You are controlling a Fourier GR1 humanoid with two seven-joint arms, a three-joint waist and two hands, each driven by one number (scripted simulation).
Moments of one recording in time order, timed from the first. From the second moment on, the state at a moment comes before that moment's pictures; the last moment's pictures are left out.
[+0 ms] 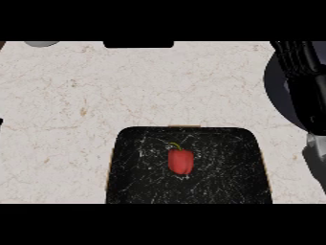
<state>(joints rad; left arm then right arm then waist) 0.04 0.54 0.02 -1.48 0.26 0.36 0.01 -0.42 -0.45 0.17 -1.71 -0.24 -0.20 0.03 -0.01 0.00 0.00</state>
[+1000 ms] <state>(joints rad) 0.11 0.56 -0.07 -1.50 0.20 0.29 0.04 0.23 -0.41 0.41 -1.83 0.70 -0.86 0.33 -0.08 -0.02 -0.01</state>
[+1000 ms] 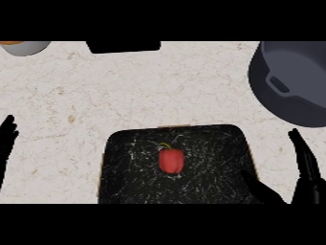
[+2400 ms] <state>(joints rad) 0.00 0.52 -0.13 -1.50 0.15 0.26 0.09 -0.05 -0.02 0.66 -1.92 1.02 0.16 1.21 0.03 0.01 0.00</state>
